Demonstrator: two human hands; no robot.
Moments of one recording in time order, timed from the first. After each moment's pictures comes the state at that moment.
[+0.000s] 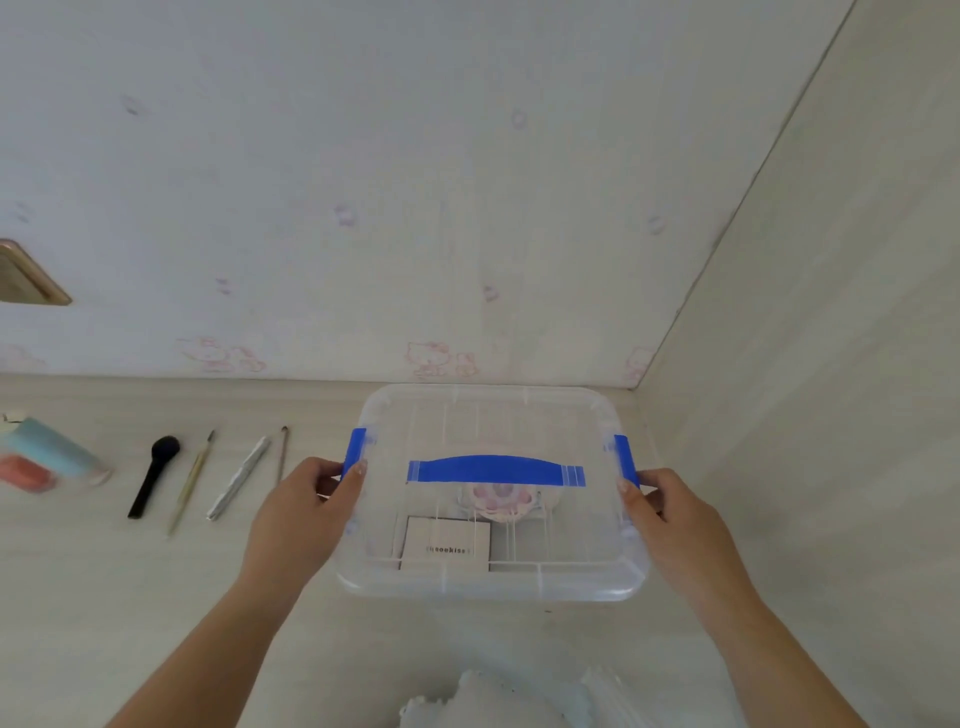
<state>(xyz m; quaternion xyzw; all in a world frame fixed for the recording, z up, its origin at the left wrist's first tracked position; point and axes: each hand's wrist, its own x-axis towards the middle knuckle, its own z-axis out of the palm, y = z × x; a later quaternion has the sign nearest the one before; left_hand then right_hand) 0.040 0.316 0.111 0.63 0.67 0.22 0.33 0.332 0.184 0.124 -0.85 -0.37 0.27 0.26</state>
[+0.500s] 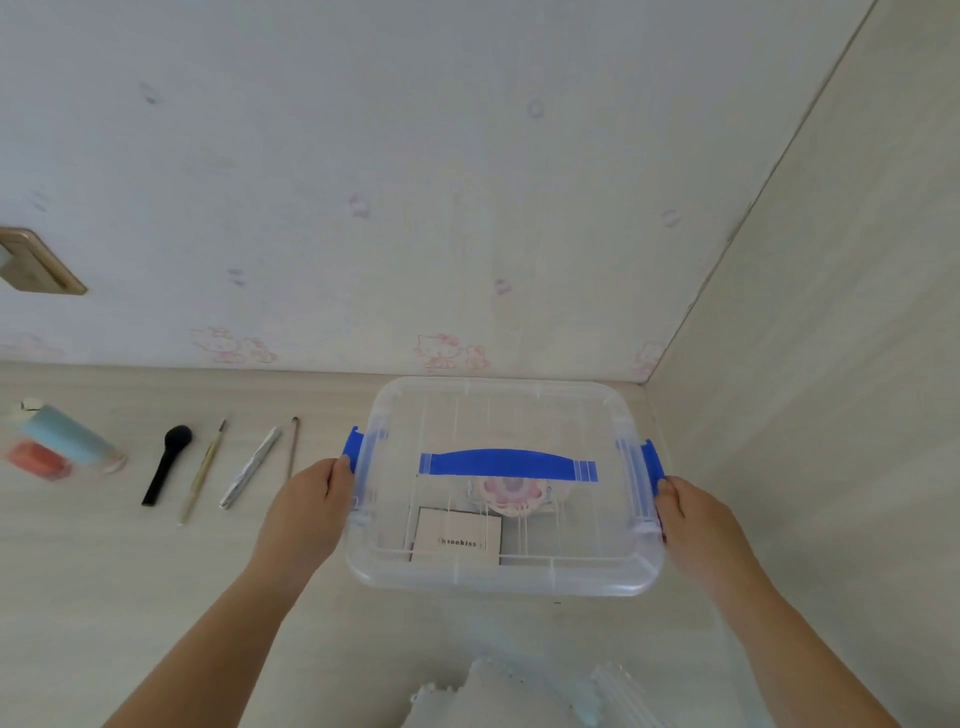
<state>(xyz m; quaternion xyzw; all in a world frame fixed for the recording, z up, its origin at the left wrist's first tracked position) 0.029 0.323 0.099 0.66 0.67 0.16 0.31 0.340 0.184 0.111 -0.86 -0.41 0.23 0.20</state>
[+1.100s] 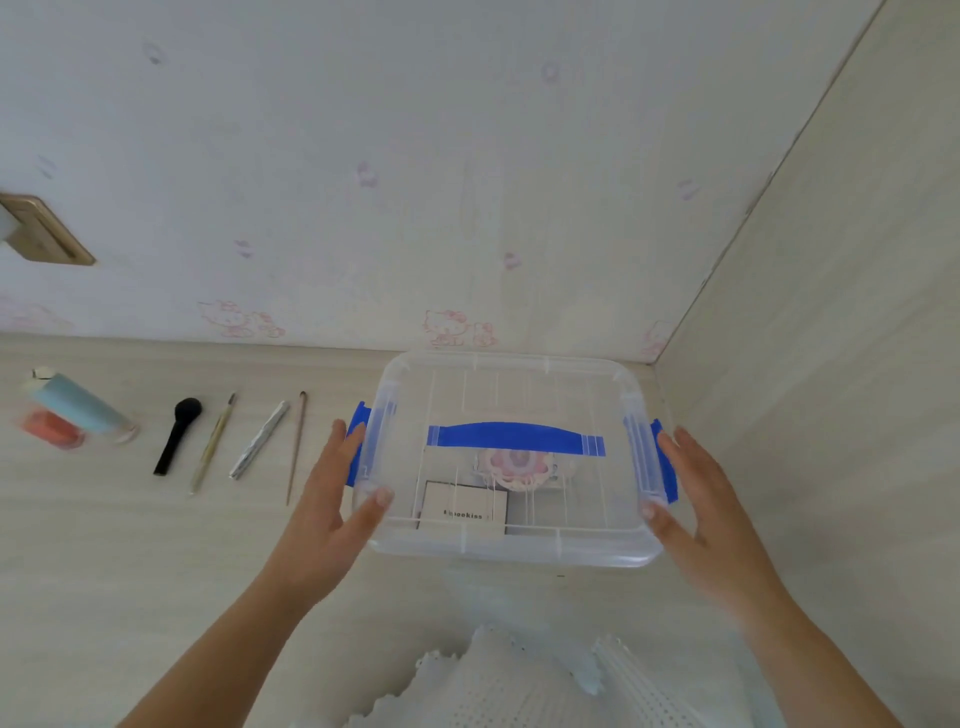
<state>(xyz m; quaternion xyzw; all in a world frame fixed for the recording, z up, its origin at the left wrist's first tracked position) 0.014 0.274 0.095 0.69 0.52 0.26 0.44 0.333 0.150 0.106 -0.76 -0.52 0.23 0.33</state>
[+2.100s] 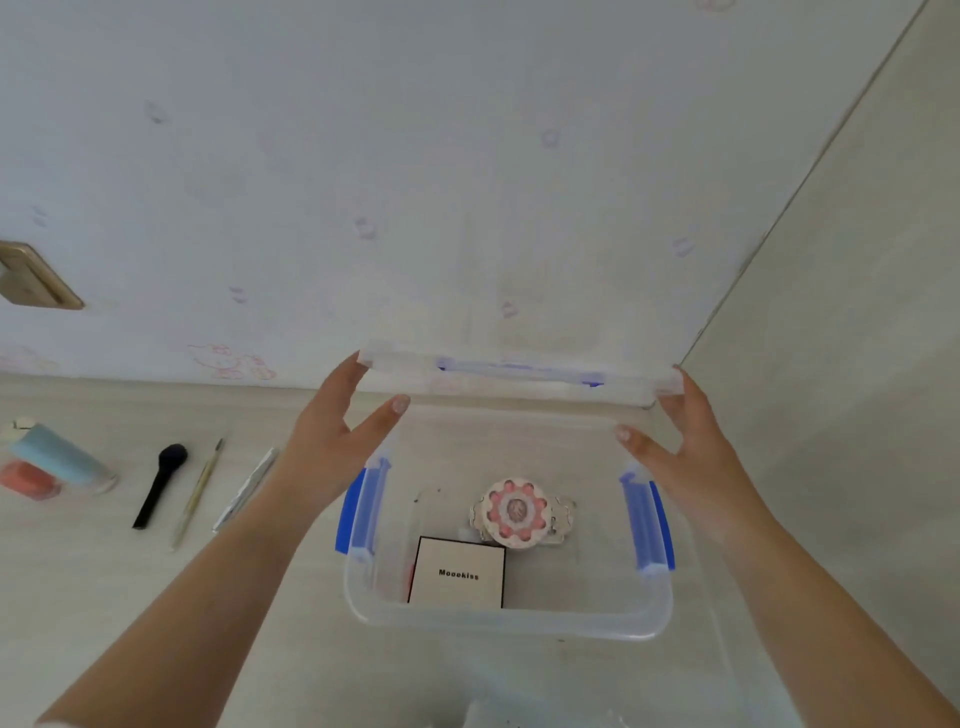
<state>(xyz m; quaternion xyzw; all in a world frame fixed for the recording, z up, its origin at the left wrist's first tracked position) 0.061 0.365 0.160 0.68 0.49 0.34 0.43 0.345 0.242 0.163 -0.75 -0.39 0.31 0.44</state>
